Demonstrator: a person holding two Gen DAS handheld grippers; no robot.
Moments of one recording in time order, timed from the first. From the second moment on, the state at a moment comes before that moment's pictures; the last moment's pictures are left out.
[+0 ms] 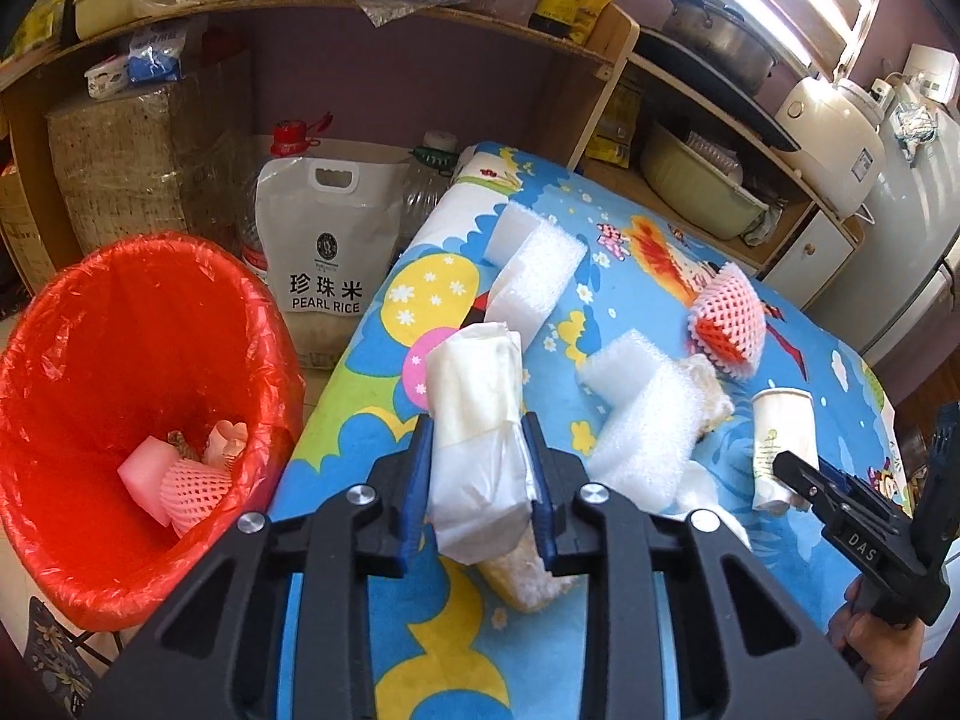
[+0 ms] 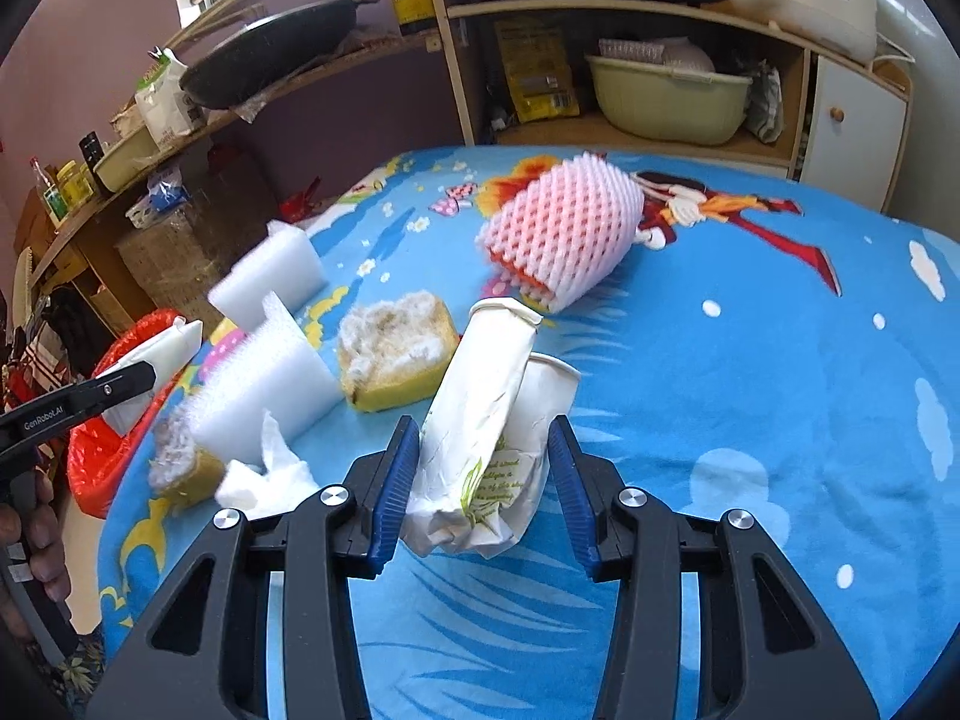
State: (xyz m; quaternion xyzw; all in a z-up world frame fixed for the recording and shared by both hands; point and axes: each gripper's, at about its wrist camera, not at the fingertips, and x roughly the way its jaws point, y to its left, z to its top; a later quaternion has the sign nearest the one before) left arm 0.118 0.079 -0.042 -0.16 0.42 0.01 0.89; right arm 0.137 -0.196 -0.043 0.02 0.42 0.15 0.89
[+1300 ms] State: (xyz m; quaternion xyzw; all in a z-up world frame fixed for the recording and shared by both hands) left arm 0.013 0.222 0.027 -0.10 0.32 0.18 0.93; right arm 0.109 0.019 0.042 -0.06 0.35 0.31 0.88
